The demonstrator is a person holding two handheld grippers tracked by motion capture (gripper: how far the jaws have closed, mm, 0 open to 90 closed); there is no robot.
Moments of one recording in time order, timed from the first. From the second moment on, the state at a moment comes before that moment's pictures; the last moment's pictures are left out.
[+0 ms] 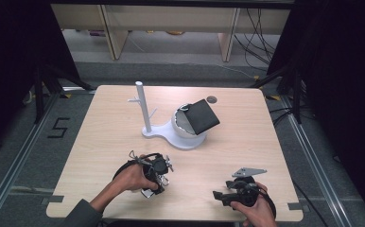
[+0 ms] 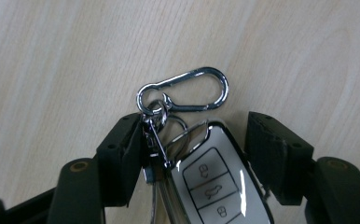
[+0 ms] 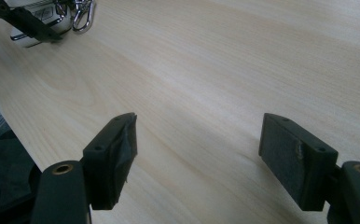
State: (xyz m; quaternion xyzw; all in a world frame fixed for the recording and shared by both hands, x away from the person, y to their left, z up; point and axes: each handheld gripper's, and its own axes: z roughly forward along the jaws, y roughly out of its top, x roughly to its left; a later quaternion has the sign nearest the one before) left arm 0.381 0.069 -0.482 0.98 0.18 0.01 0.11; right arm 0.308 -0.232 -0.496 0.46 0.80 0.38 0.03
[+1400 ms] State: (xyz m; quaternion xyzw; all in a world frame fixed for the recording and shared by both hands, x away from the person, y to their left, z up) left arm 0.399 0.040 -0.478 0.99 0.14 0.00 0.06; right arm 0.308 -0.232 -0.494 0.45 0.82 0.36 0.01
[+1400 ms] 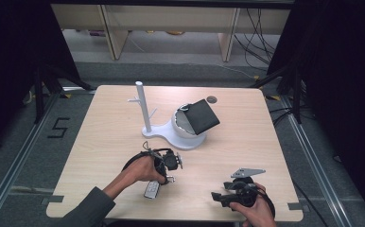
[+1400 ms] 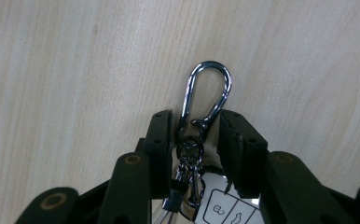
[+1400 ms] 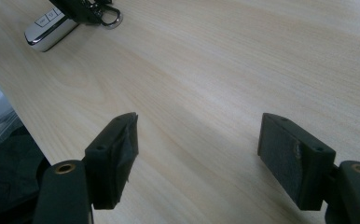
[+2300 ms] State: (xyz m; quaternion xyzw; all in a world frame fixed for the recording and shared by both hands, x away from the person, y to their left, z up) left arm 0.402 0.042 -0.474 0.99 0.15 0.01 0.05; right arm 0.308 -0.231 -0.495 0.45 0.82 0.36 0.01
